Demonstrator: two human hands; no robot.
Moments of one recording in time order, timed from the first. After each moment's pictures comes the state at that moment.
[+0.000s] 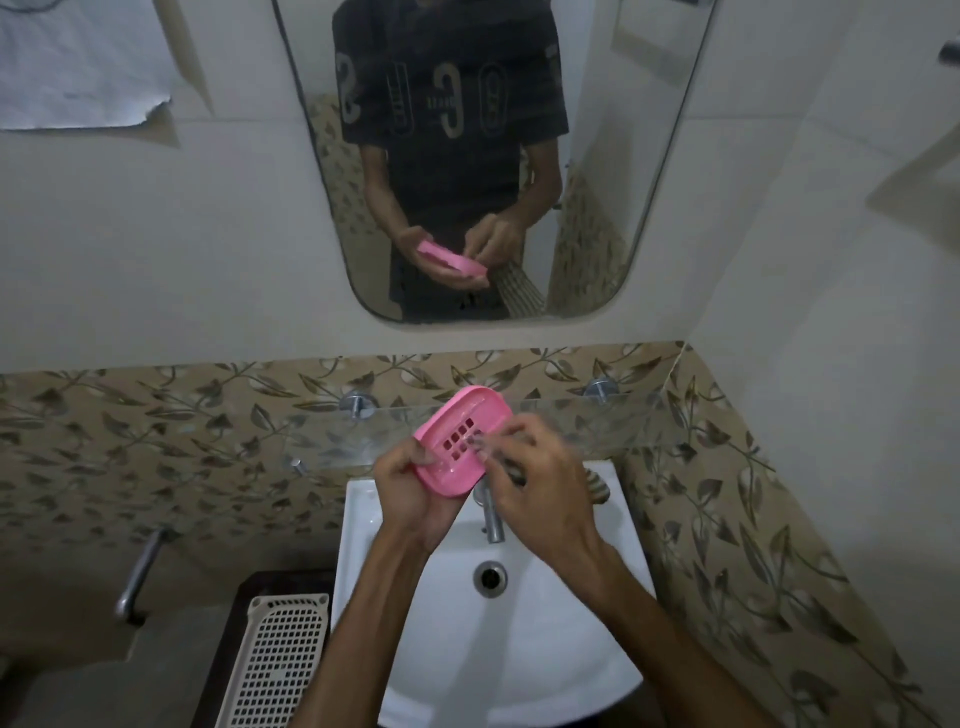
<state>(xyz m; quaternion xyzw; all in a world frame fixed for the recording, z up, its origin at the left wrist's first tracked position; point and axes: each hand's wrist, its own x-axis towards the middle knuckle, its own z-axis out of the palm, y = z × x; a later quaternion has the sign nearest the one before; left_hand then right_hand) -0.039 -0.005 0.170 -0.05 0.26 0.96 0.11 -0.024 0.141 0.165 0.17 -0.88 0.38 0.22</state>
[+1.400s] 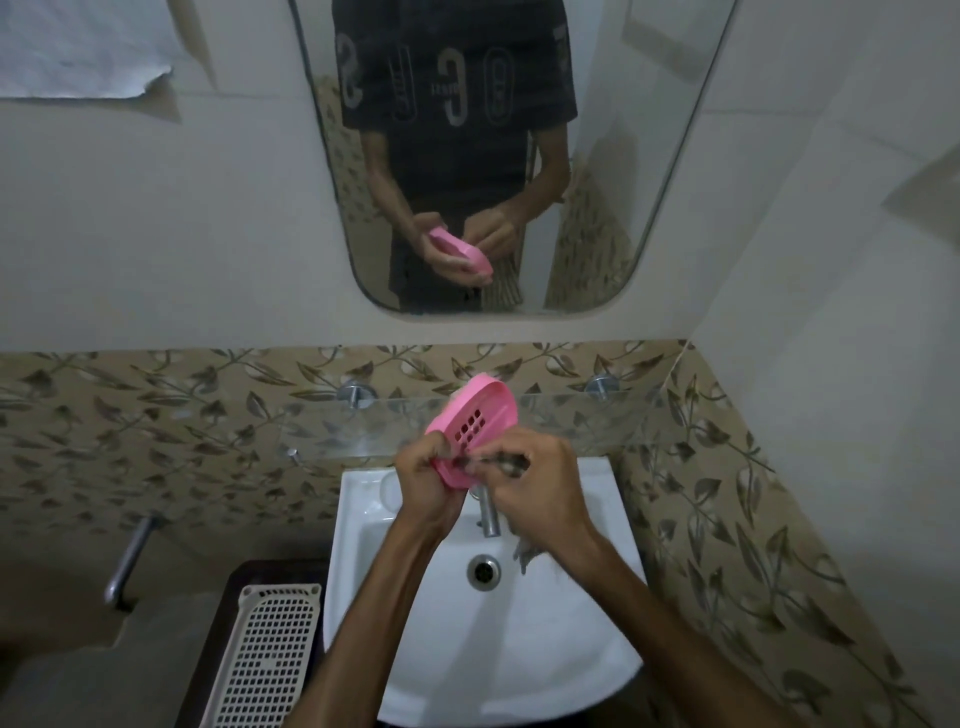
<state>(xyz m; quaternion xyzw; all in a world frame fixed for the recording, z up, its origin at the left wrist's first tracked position) -0.039 0.012 0.175 -0.12 0.35 0.93 0.06 -0.027 0.140 0.170 0.12 -0.86 0.49 0.13</state>
